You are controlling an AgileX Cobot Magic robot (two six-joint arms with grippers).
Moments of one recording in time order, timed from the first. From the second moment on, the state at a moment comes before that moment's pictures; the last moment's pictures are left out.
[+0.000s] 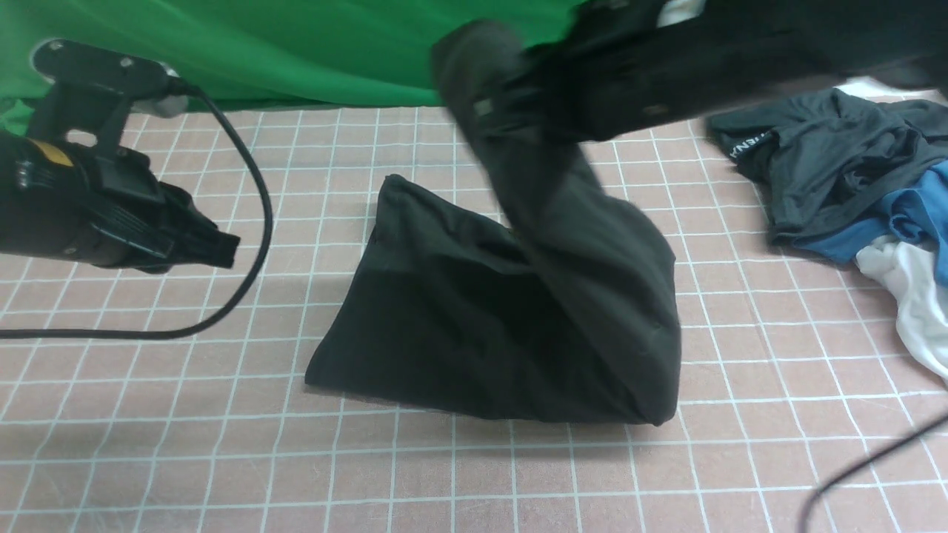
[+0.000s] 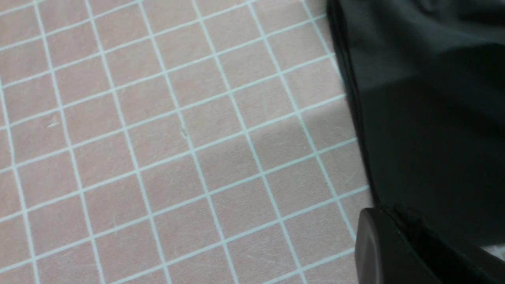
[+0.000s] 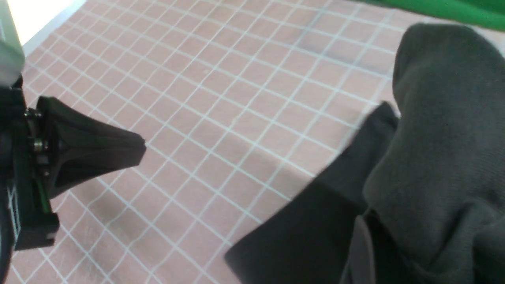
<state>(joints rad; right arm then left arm) 0.58 1.69 -1.48 0.49 0.57 -0.20 -0.04 1.30 -0.94 -0.20 0.62 0.41</state>
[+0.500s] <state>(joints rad) 0.66 1.97 -1.58 0.49 0.49 -0.17 -0.03 1.29 -0.94 -0.26 0.62 0.41</state>
